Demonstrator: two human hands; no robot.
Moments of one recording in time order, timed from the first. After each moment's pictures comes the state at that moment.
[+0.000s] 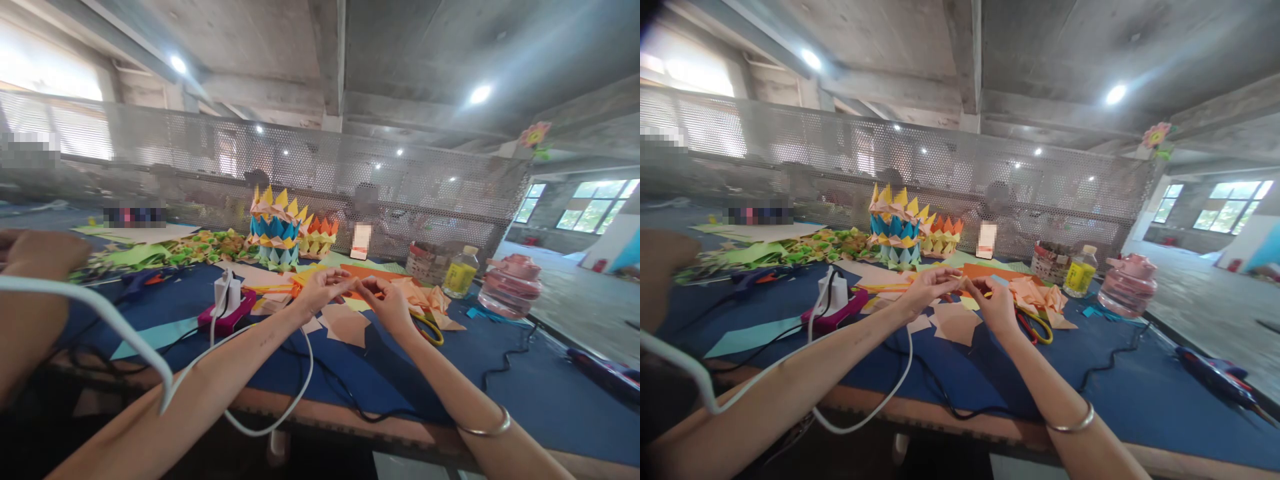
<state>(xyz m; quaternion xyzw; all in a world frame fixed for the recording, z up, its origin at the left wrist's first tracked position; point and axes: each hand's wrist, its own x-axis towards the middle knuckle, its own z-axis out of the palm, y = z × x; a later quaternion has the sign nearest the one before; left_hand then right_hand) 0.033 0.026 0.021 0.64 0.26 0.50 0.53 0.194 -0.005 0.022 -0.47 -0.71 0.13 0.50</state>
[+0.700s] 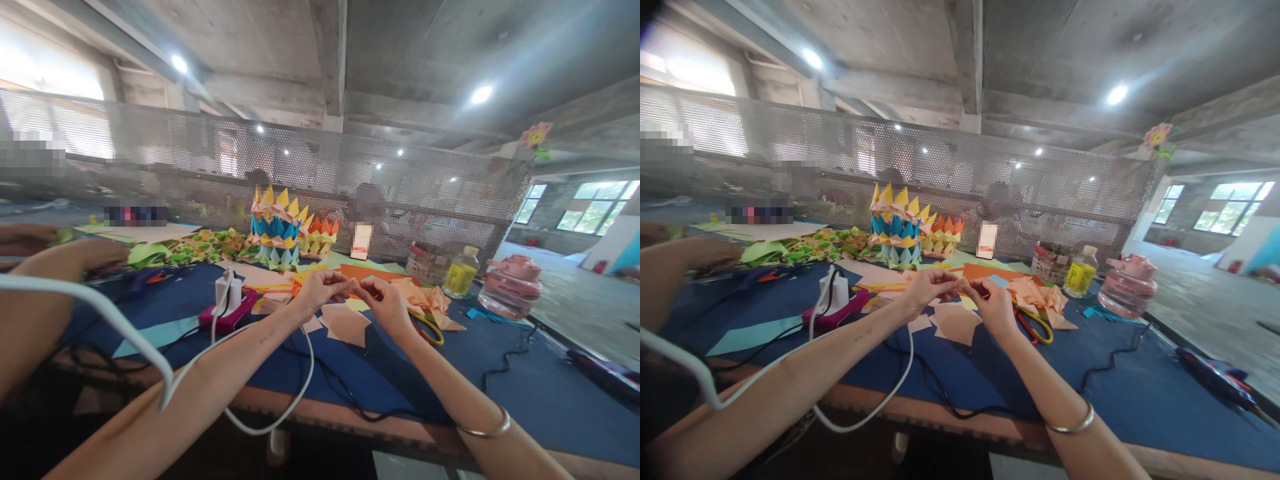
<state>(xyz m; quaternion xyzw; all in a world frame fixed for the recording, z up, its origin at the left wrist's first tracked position) 0.033 0.034 0.016 0.62 0.27 0.51 0.54 0.194 -0.001 0.017 -0.45 -0.72 0.12 0.51</state>
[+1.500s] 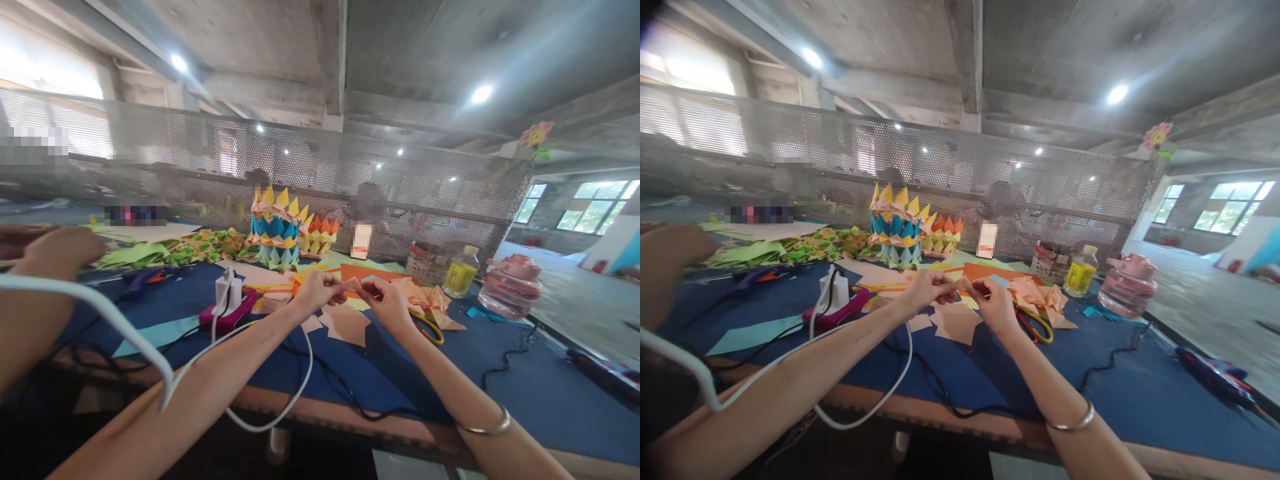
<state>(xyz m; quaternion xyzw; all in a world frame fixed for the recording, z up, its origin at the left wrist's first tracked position) 0.030 0.040 0.011 0.67 0.34 0.46 0.48 0.200 0.005 0.016 -0.47 -0.73 0.10 0.48</state>
